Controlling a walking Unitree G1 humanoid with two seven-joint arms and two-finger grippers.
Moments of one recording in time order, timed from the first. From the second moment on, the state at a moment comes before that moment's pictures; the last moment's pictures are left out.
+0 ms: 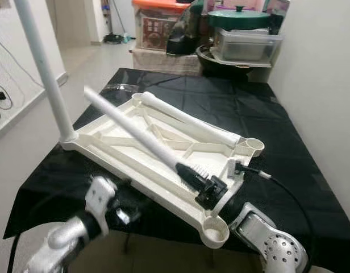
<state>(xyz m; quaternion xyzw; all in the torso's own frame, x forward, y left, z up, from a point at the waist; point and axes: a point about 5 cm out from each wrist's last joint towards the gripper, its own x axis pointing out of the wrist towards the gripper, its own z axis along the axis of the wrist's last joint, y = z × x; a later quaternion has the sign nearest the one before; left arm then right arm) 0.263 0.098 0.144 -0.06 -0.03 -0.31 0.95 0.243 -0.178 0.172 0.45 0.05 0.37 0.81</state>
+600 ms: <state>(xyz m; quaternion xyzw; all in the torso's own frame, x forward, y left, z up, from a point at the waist) 0.296 0.113 0.213 -0.31 -0.07 -0.33 0.89 0.212 -0.194 0.155 0.47 0.06 0.42 0.78</state>
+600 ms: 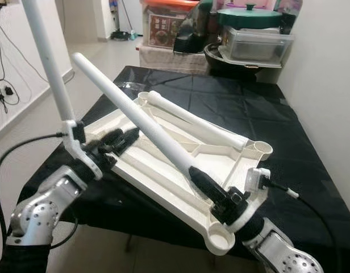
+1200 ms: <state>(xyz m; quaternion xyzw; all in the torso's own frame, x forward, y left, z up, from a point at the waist) 0.292 0.137 0.224 -0.46 -0.06 -0.36 0.81 0.189 -0.200 0.139 0.46 0.09 0.47 0.75</state>
